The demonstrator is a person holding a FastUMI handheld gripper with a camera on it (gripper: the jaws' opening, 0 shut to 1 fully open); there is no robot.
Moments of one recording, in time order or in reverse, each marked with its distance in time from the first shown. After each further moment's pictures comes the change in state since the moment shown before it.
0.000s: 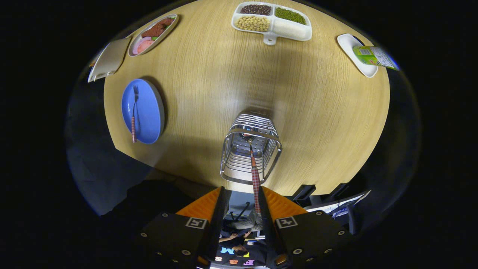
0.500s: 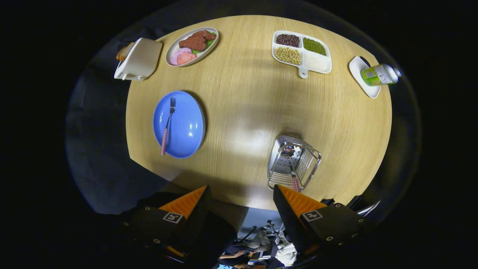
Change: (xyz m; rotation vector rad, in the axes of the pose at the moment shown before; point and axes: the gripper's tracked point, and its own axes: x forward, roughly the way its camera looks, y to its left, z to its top) arm -0.026 0.086 0.028 -0.037 -0.279 0.043
